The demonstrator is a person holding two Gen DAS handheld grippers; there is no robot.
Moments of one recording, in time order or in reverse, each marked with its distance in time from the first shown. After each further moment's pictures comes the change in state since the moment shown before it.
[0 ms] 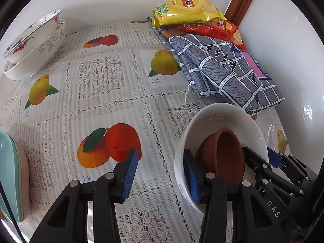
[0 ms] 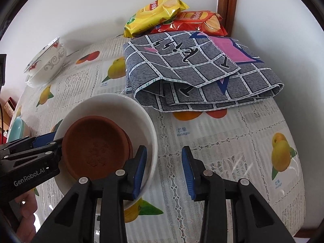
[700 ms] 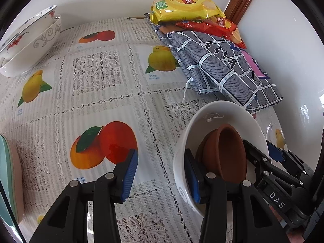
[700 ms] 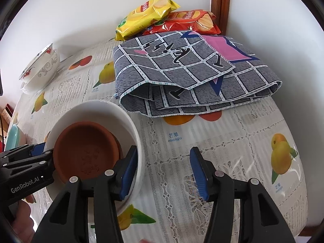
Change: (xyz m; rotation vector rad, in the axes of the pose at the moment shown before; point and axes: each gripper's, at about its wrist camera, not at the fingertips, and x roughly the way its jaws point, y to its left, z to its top) left arm 0.008 0.004 0.002 -0.013 0.014 -0.040; right arm 0.006 -0.014 0.004 0.053 -0.017 0.010
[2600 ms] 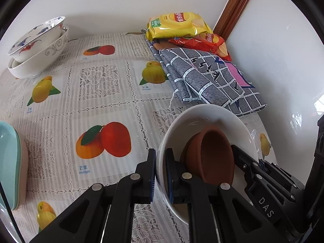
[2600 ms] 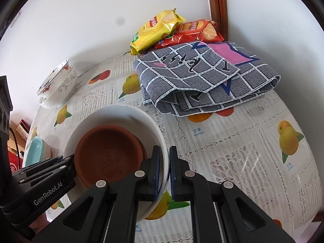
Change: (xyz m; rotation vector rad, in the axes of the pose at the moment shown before) left arm -0.045 -0.007 -0.015 -0.013 -0.096 -0.033; right arm -0.040 0.024 -0.016 0.071 -0.085 0.090
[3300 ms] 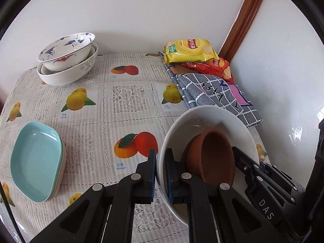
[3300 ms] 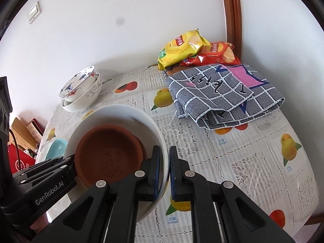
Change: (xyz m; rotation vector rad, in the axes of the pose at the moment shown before) left arm -0.069 0.032 -0.003 -0.043 -0.096 0.038; right arm -0.044 0.055 0.000 -0.053 -0.064 0.047
